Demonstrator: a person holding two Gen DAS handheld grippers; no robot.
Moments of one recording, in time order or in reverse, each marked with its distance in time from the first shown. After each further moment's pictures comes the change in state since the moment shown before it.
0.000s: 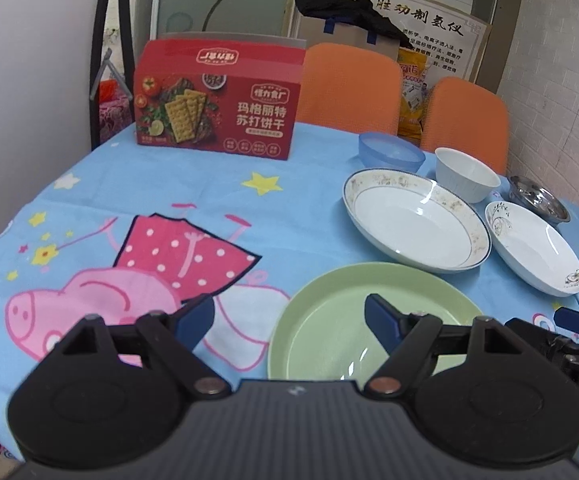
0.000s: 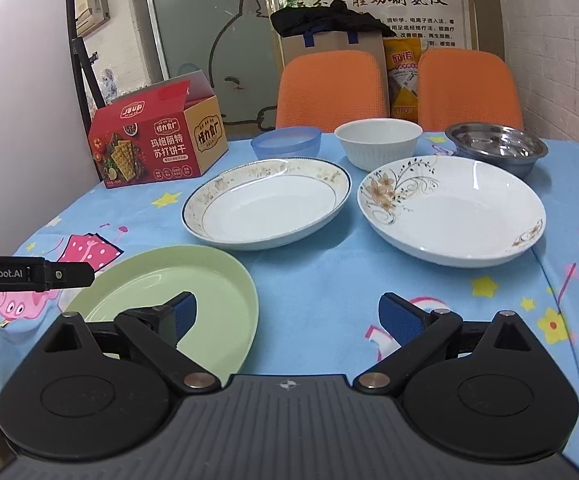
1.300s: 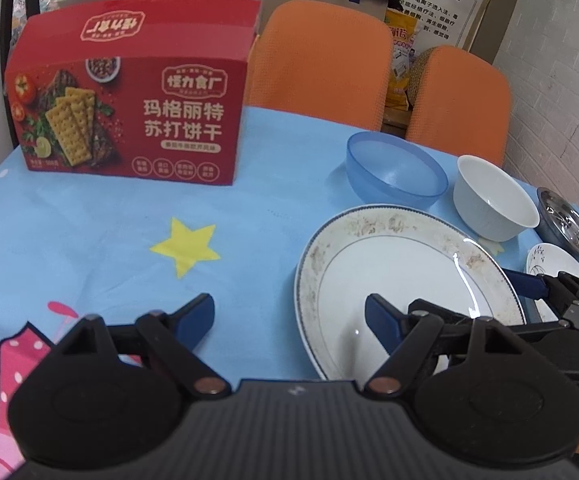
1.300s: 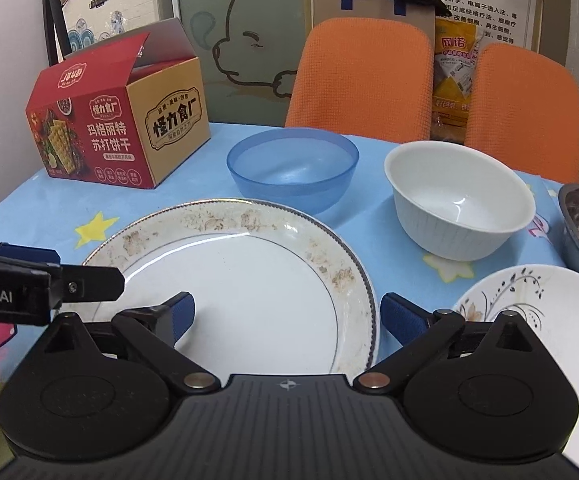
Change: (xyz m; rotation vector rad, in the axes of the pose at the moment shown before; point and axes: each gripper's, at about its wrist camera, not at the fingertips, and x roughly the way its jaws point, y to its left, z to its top) left arm 0.148 -0.019 0.084 0.017 0.147 -0.088; right arm 0.157 -0.010 0.078 -0.144 0.125 0.037
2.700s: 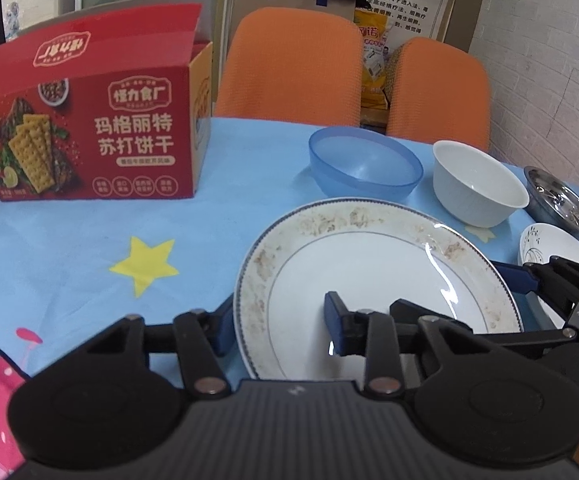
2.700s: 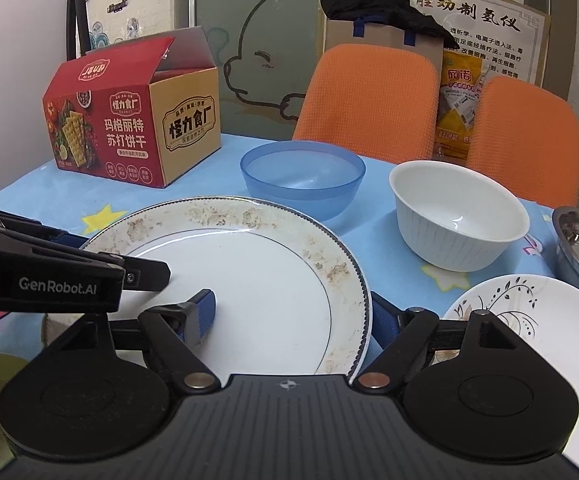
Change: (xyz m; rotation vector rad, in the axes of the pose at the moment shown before) left arm 0.014 -0.022 -0.005 0.097 -0.050 -0.004; right arm -0.005 0.007 -0.009 -0.044 -0.068 -0.020
